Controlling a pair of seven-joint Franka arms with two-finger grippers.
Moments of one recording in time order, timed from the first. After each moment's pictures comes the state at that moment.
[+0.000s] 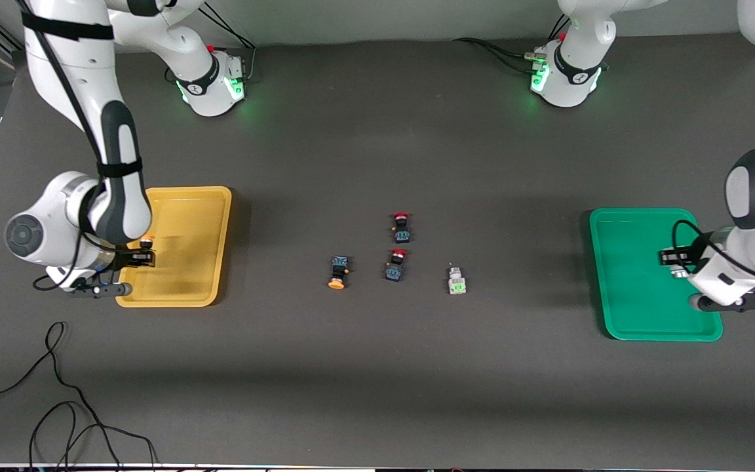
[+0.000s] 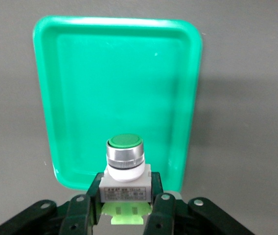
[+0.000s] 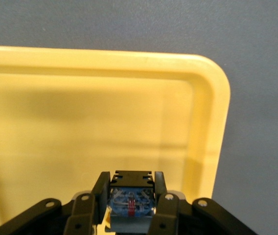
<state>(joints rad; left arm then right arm) 0.17 0.35 -0.09 -1.72 0.16 1.89 -0.01 0.64 0.57 -0.81 -2.05 0.43 2.26 -0.43</state>
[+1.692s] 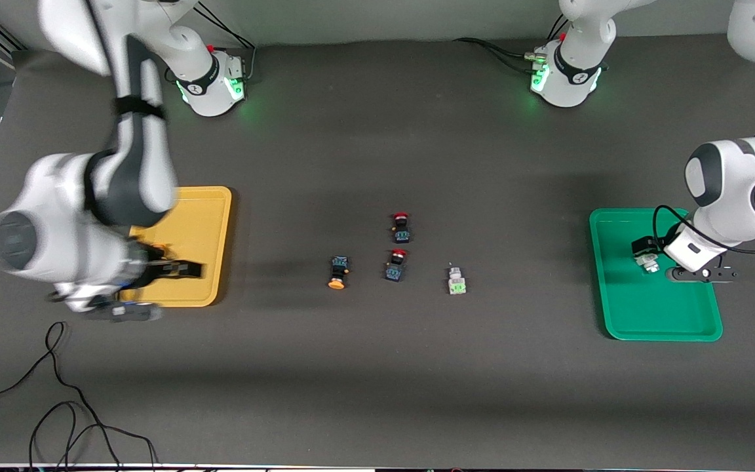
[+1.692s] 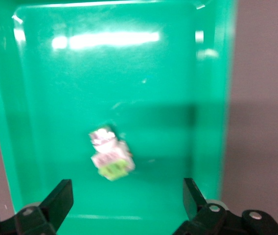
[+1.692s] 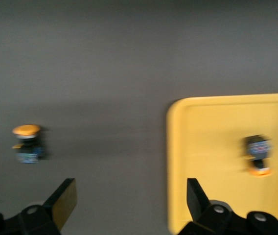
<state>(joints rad) 0.27 0.26 -0.16 -2.12 0.14 2.29 0.02 0.91 0.55 -0.84 -1.52 0.46 1.75 0.09</state>
